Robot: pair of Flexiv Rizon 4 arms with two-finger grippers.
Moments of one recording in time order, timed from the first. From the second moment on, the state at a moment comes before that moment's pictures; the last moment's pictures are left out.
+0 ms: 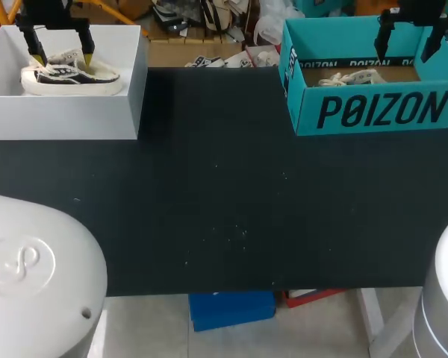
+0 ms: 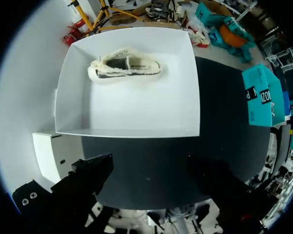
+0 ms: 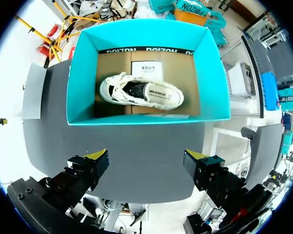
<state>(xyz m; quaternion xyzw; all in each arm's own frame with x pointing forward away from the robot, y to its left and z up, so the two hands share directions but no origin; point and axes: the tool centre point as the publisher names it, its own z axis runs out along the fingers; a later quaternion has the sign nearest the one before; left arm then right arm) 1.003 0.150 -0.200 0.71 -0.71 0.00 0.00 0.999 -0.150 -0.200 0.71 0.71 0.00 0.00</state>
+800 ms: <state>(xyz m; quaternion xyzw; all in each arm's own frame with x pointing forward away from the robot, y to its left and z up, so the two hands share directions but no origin) 1.011 0.151 -0.194 0.43 -0.90 -0.03 -0.10 0.999 -0.151 -0.200 0.71 0.71 0.00 0.00</state>
